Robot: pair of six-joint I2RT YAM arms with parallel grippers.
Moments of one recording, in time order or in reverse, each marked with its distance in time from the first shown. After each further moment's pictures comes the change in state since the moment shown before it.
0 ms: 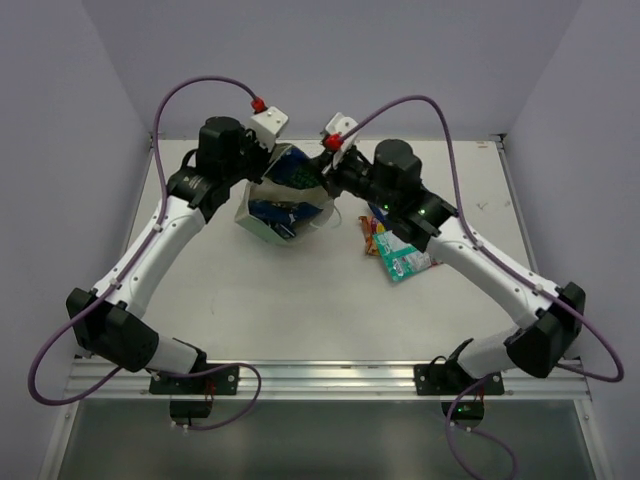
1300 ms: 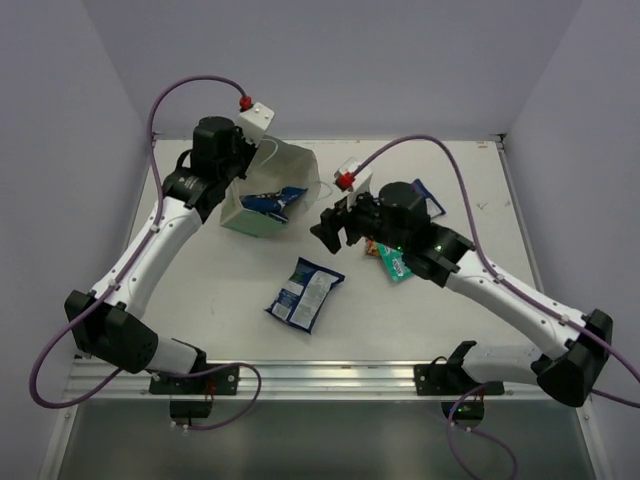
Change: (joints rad) left arm 0.034 0.011 -0.004 0.018 -0.269 0.053; right arm 0.077 -0.218 -0.332 -0.151 0.109 0.201
